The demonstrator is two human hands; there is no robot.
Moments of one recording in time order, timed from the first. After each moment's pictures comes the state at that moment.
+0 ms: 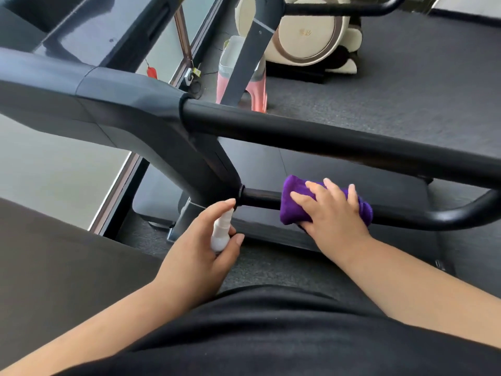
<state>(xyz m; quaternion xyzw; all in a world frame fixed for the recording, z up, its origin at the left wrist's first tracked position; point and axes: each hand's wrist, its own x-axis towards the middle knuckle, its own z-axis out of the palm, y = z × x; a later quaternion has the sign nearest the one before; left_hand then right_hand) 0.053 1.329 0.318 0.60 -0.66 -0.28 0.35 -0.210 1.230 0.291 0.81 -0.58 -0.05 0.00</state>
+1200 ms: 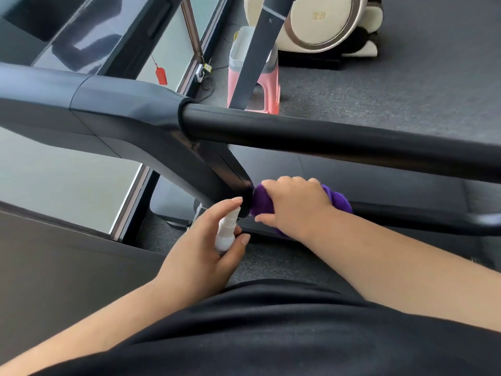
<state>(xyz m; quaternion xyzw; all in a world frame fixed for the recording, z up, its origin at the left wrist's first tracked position) 0.065 1.307 0.325 0.59 -0.68 -0.26 0.34 -0.122 1.184 0.290 0.86 -0.51 -0.05 -0.04</state>
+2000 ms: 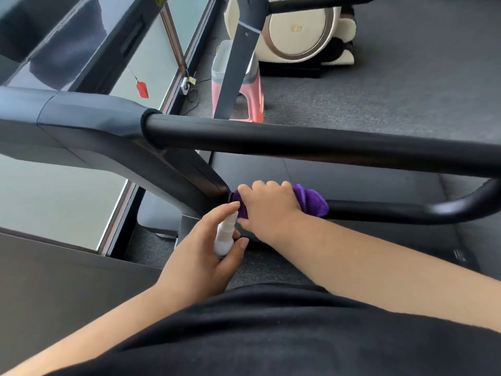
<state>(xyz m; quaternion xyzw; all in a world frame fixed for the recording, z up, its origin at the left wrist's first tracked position) 0.032 1.309 0.327 0.57 -0.71 -0.26 0.33 -0.117 1.196 0.291 0.85 -0.53 -0.02 -0.03</state>
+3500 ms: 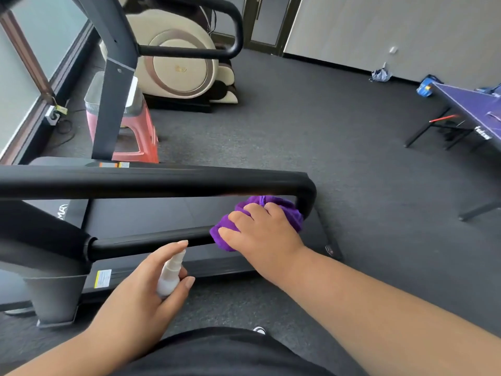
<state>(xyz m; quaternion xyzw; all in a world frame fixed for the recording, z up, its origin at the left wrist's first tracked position) -0.077 1.301 0.322 0.49 -0.74 -0.33 0.32 -0.324 1.265 0.368 0.84 -0.50 -0.11 0.16</state>
